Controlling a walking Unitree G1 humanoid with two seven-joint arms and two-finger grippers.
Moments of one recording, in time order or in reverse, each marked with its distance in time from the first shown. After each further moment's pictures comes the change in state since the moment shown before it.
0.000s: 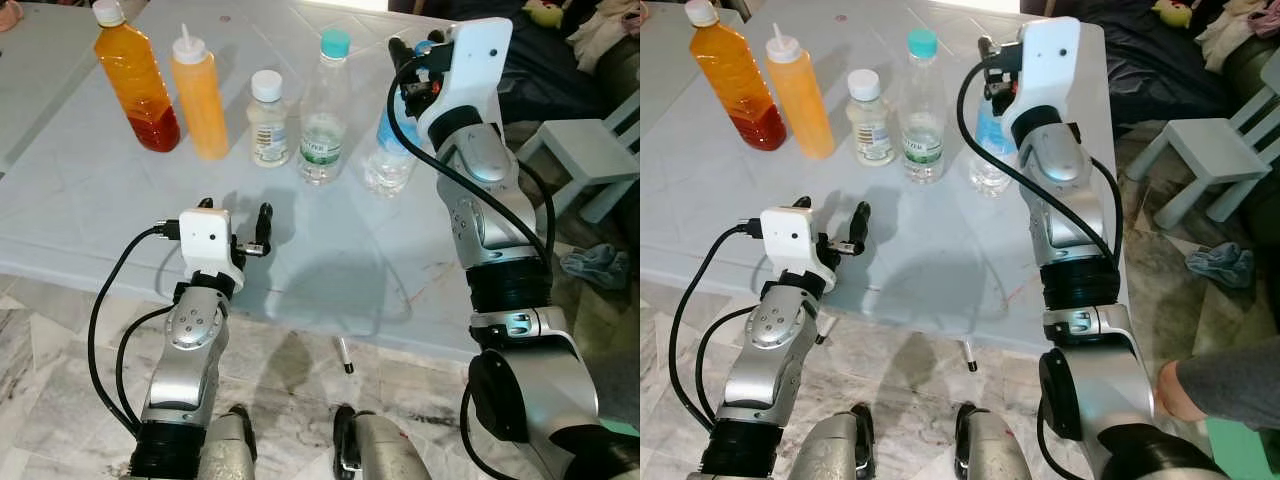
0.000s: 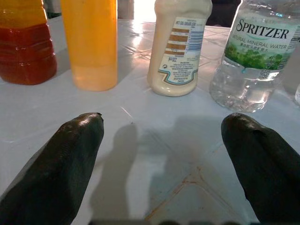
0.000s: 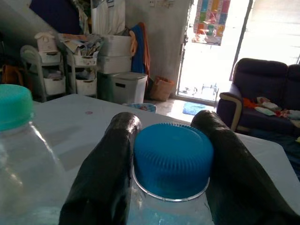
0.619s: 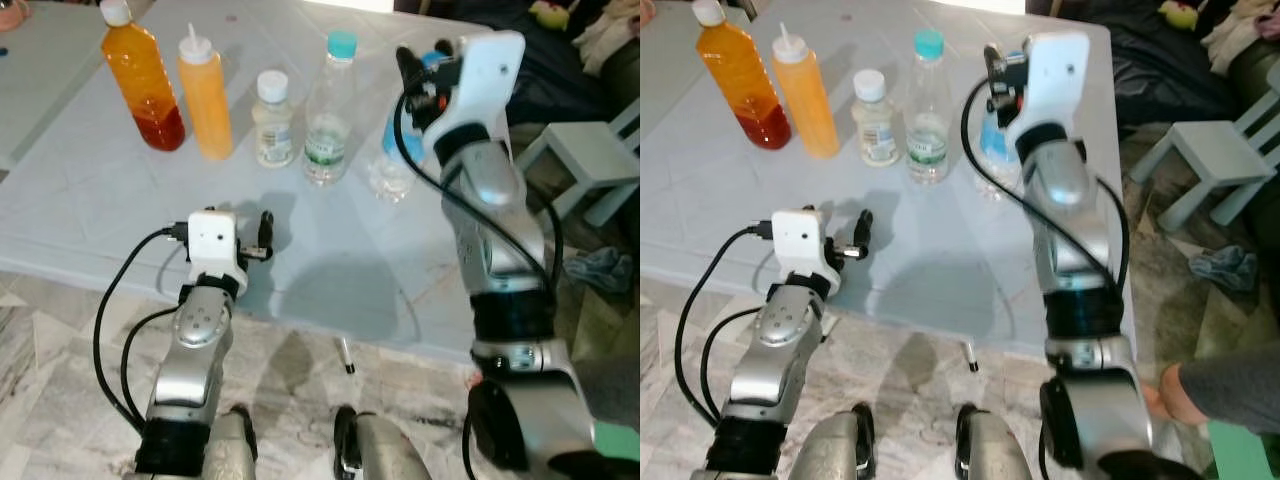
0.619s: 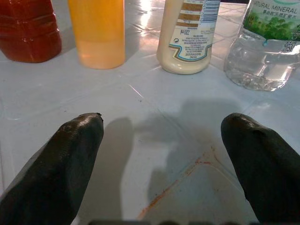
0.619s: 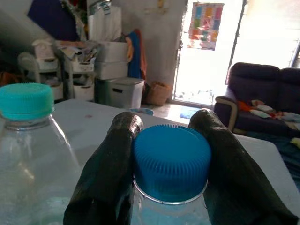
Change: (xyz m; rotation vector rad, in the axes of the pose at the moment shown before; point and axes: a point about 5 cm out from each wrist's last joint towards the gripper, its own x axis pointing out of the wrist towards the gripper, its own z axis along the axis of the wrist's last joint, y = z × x) left arm 0.002 -0.003 -0.008 0.014 0.082 0.036; right arm -0.025 0.001 0.001 0.007 -0.029 -0.036
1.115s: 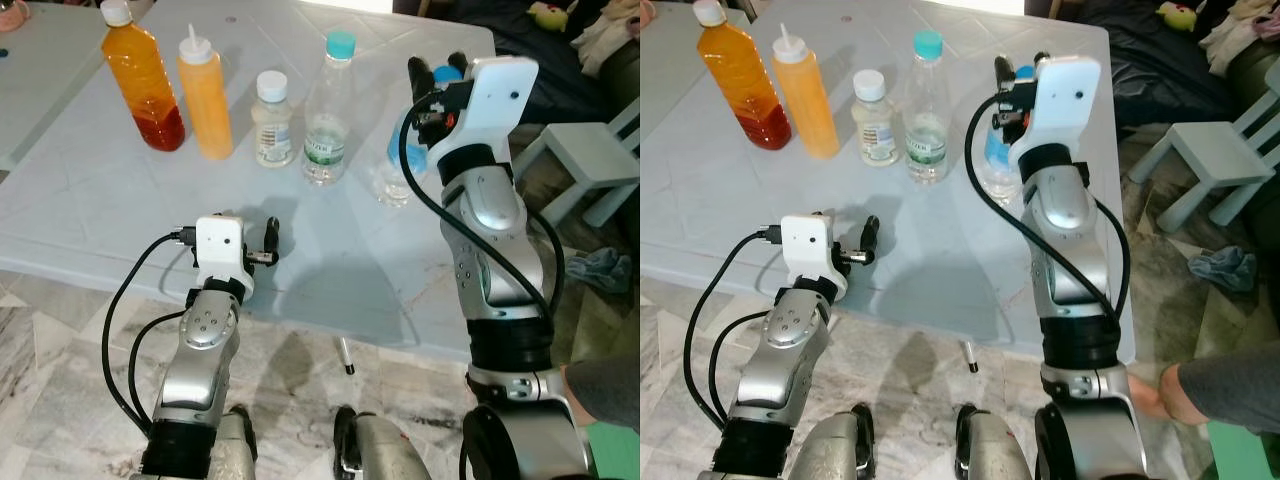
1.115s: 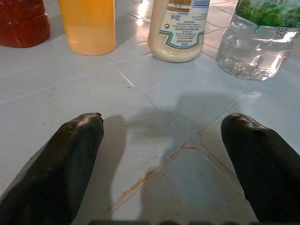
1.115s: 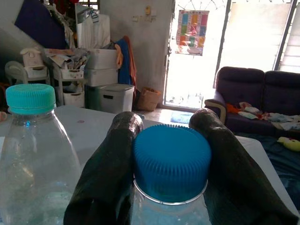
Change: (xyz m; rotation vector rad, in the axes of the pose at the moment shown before) left arm -0.001 -0.008 -0.006 -0.019 0.031 -0.010; right arm -0.018 0.003 -0.002 0.016 -0.022 -0.048
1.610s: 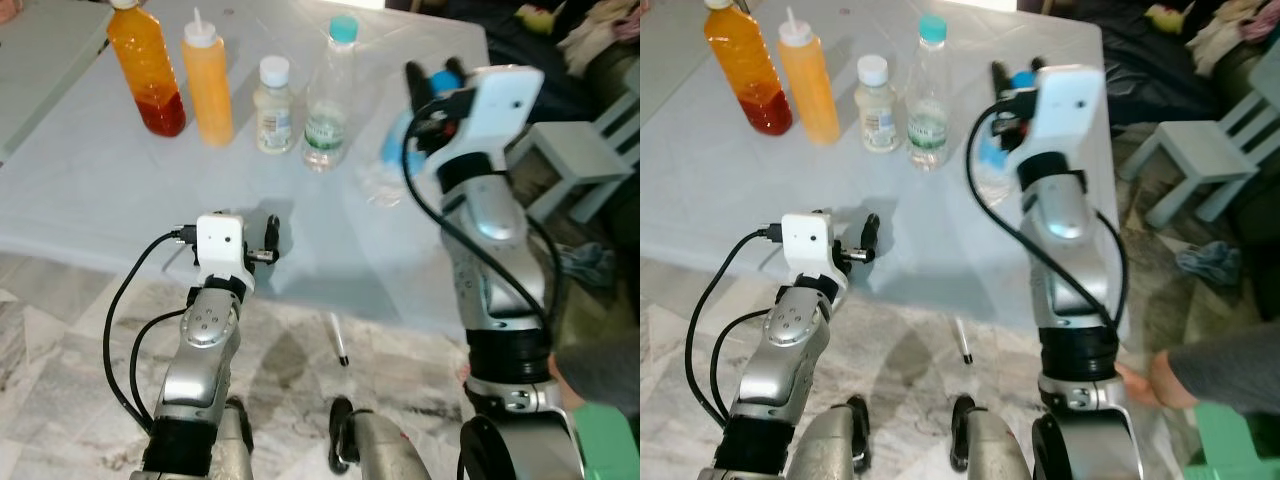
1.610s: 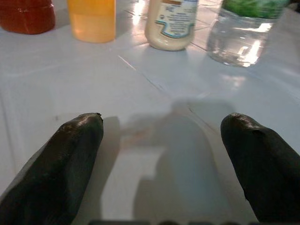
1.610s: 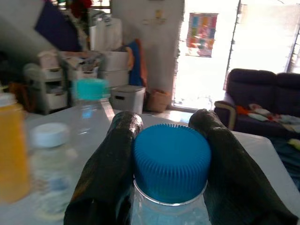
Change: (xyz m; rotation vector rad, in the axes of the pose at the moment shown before) left arm 0.002 -0.001 0.000 0.000 -0.005 -0.002; right arm -0.007 0.010 0.000 0.047 -0.007 0.064
